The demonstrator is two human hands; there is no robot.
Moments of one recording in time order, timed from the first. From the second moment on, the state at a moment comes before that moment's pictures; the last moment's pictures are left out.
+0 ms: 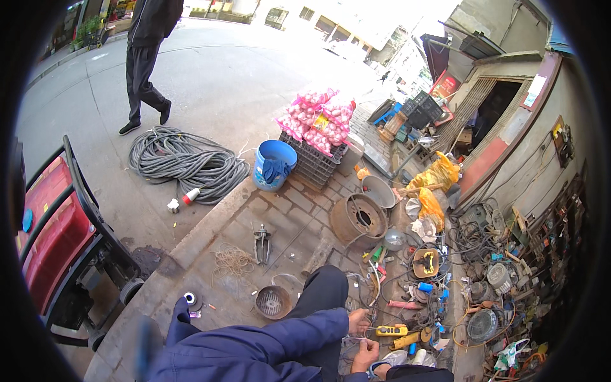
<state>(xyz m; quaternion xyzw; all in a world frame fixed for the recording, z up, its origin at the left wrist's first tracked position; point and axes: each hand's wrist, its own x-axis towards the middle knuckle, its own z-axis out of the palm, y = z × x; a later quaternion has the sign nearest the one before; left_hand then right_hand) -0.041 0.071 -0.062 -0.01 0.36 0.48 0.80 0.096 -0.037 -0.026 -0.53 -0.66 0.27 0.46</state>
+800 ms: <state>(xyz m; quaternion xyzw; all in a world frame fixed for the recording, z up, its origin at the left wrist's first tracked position) -0.033 0.046 -0.054 -0.06 0.25 0.51 0.82 0.105 -0.036 -0.029 -0.60 -0.53 0.37 0.47</state>
